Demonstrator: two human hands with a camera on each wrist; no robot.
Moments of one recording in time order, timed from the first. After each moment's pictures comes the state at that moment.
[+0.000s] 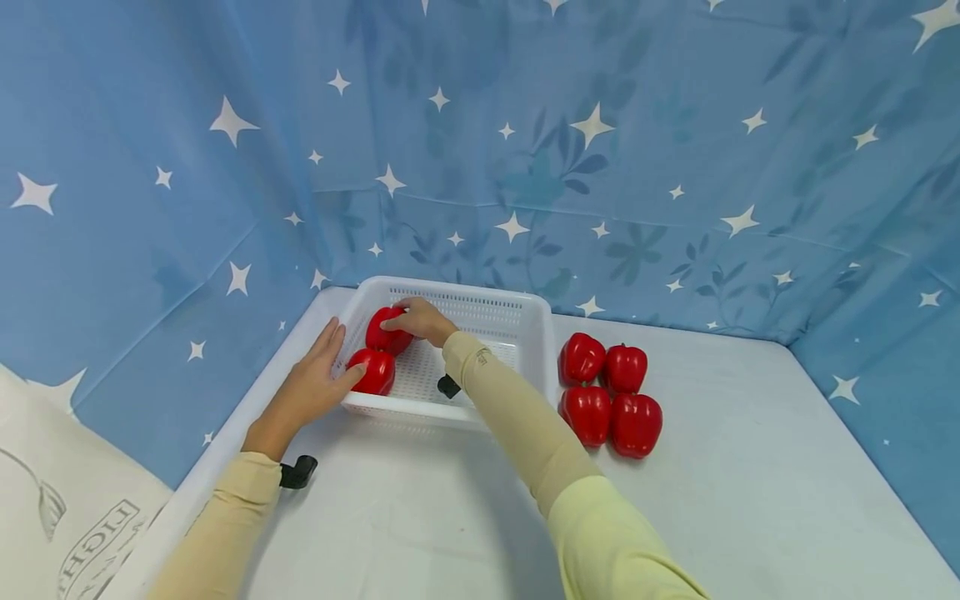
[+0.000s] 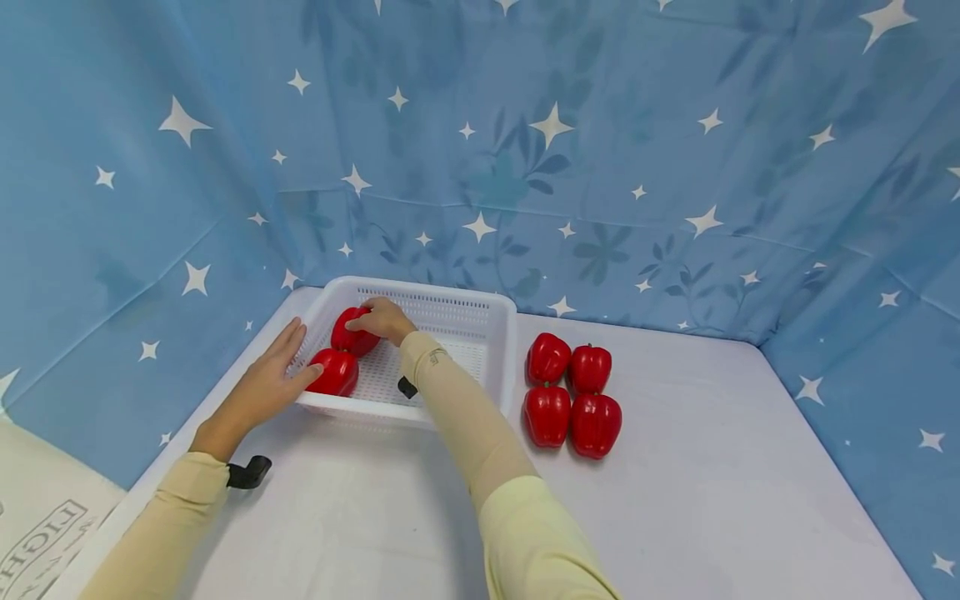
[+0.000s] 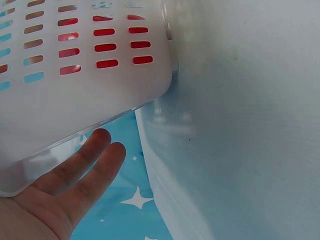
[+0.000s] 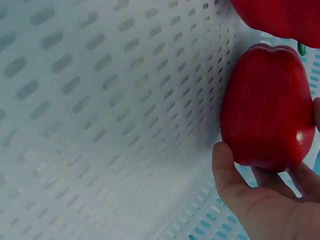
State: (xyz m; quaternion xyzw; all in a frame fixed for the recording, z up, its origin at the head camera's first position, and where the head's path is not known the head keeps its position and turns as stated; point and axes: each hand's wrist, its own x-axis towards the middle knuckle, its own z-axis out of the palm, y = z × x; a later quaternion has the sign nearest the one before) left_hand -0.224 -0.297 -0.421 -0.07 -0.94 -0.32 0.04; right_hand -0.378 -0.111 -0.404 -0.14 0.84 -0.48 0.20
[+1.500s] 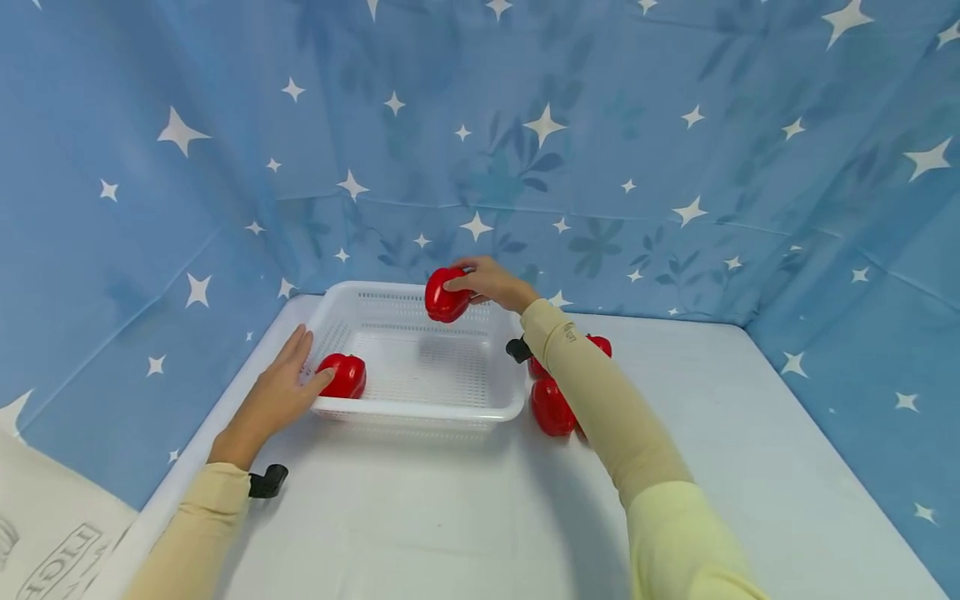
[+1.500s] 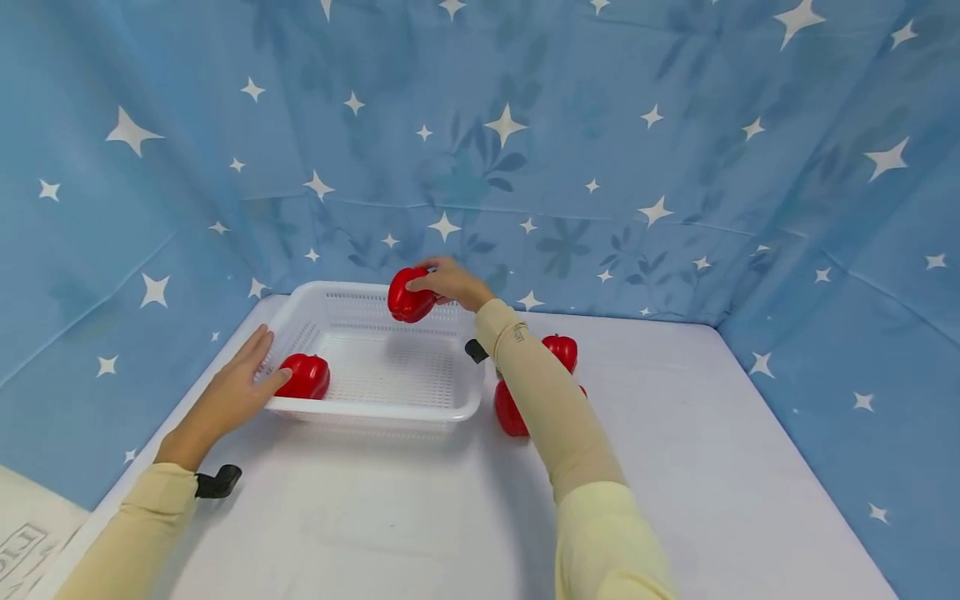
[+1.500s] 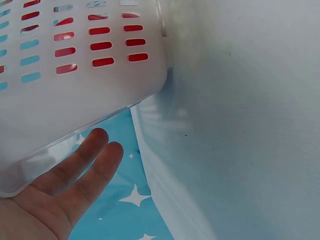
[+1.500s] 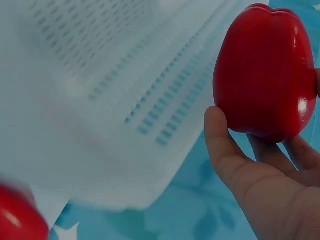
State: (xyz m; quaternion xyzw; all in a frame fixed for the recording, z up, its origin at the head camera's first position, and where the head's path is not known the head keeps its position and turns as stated) left_hand -0.220 -0.292 -0.416 -0.07 -0.95 -0.30 0.03; right_hand -0.391 0.051 -0.325 -0.16 0.82 -0.52 0.18
